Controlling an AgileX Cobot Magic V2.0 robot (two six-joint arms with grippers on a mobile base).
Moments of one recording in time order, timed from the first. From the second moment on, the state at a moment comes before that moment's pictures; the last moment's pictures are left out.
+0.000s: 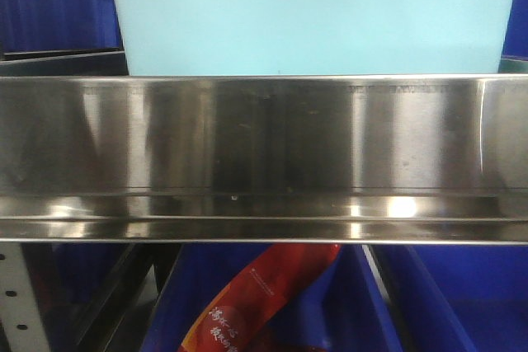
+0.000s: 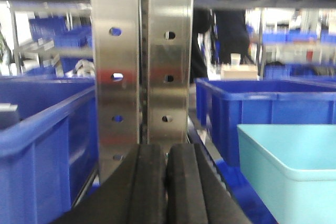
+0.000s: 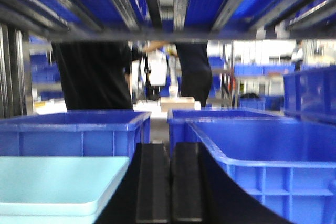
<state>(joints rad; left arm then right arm) 0.00 0.22 -0.61 -0.04 0.40 0.04 -0.11 0.14 -0.52 0.07 0.24 -0.03</state>
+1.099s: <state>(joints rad) -0.53 1.43 -1.60 0.02 0.85 -0.06 0.11 1.11 -1.36 0.03 0.93 0.00</state>
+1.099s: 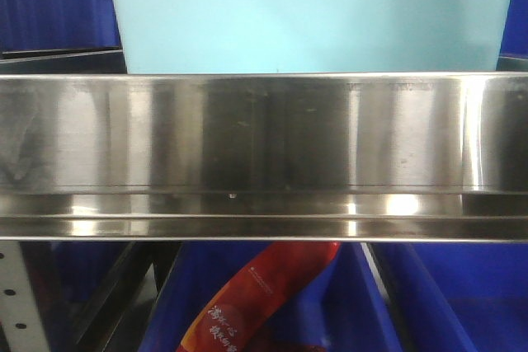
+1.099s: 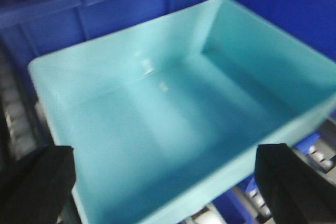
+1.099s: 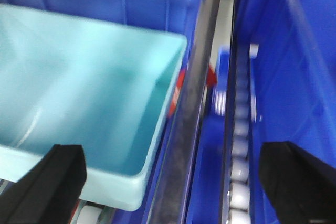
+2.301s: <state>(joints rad) -0.39 1.92 -1.91 0.10 1.10 -0.24 0.11 1.83 -1.73 0.05 1.10 0.06</state>
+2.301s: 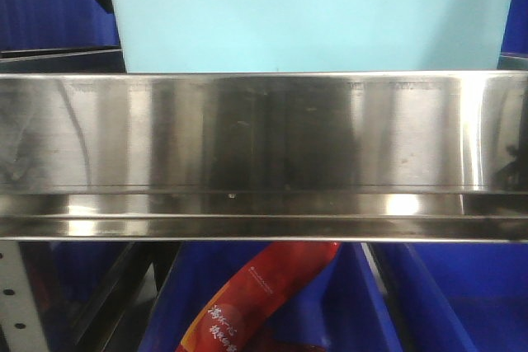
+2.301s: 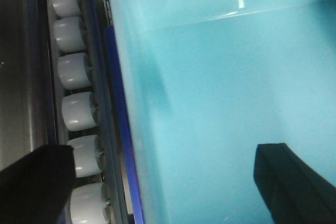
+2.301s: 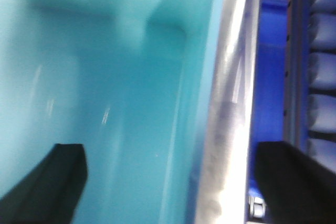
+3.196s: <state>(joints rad) -0.38 1.89 -2.03 0.08 1.22 -0.26 0.12 1.70 -1.74 0.06 1.15 0.04</state>
